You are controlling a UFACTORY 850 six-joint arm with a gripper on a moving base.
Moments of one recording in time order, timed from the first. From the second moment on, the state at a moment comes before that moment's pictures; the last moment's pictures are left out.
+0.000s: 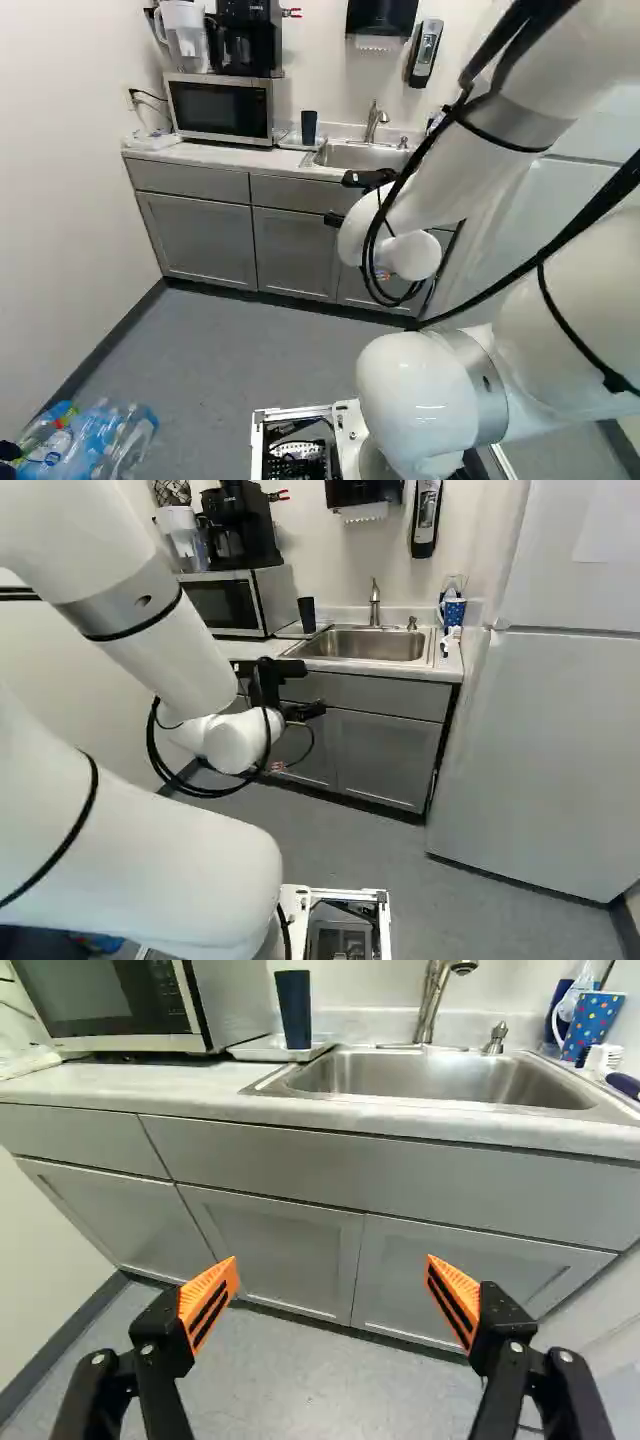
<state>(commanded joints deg) -0.9 15.6 -7.7 0.3 46.1 -0.1</state>
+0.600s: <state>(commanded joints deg) 0.0 16.0 -5.0 0.0 49.9 0.0</state>
